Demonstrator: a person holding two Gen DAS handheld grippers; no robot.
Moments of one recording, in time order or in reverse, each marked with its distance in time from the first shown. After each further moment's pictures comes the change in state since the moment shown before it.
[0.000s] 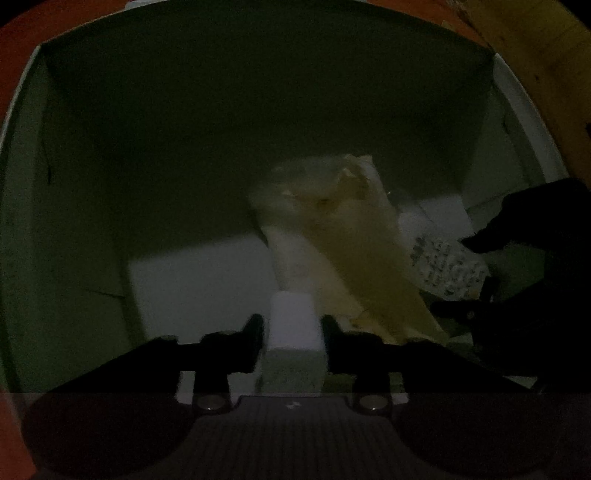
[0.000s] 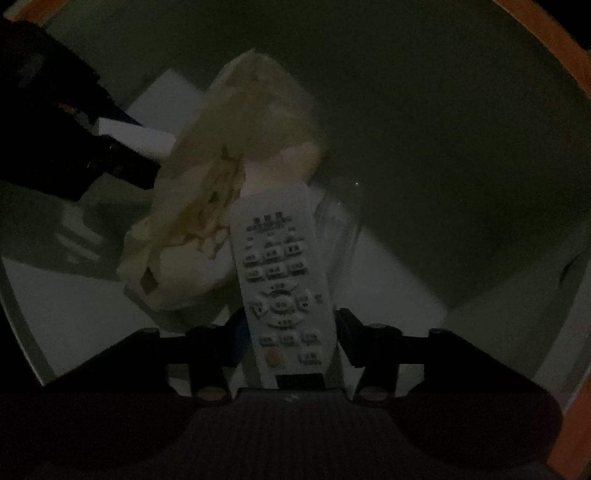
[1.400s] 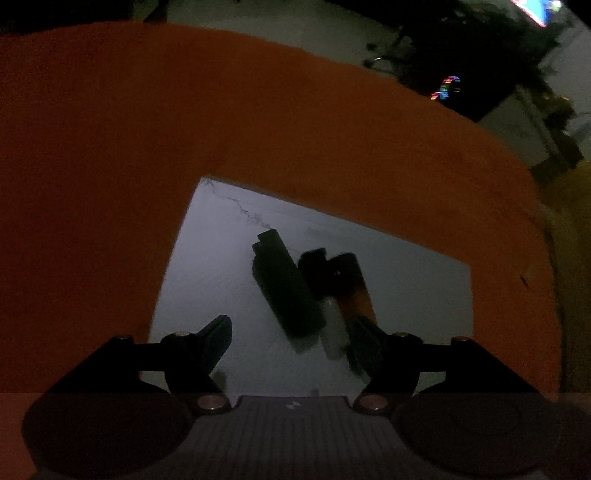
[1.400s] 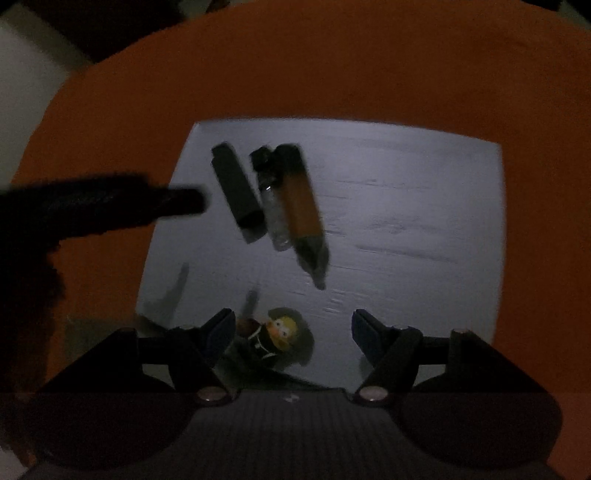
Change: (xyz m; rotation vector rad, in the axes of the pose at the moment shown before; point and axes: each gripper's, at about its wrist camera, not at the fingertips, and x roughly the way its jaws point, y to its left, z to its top) left arm -0.021 0.082 0.244 -0.460 -0.237 0.049; right arm -0.044 -0.172 0.178 0.511 -0.151 0.185
